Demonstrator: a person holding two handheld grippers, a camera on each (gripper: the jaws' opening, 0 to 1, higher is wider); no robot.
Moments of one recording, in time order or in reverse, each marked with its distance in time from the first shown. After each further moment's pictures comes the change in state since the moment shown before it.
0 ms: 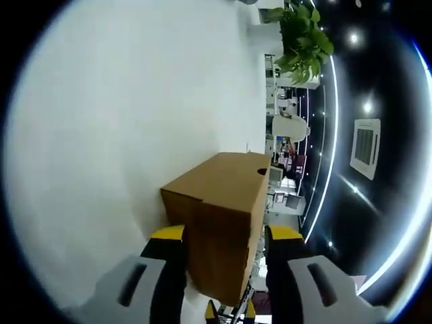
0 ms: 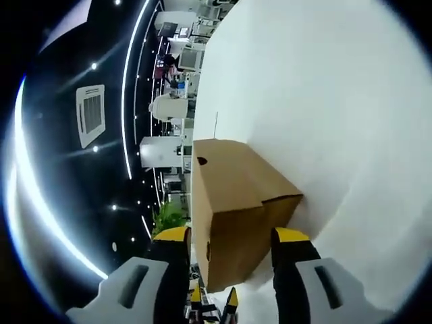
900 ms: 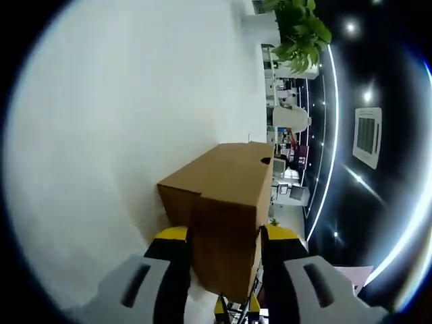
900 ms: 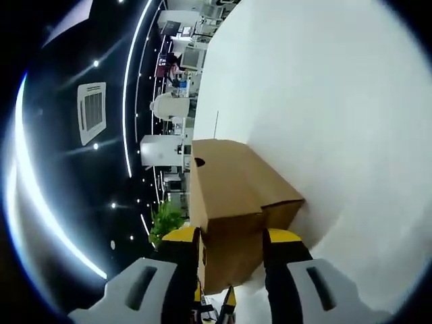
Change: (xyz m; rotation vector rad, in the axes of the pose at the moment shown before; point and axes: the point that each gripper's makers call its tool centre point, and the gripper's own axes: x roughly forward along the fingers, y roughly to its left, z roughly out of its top) left arm 0.008 0.005 -0.007 0.051 0.044 0.019; right arm 0.007 -0.005 0.004 -0.009 0.000 -0.002
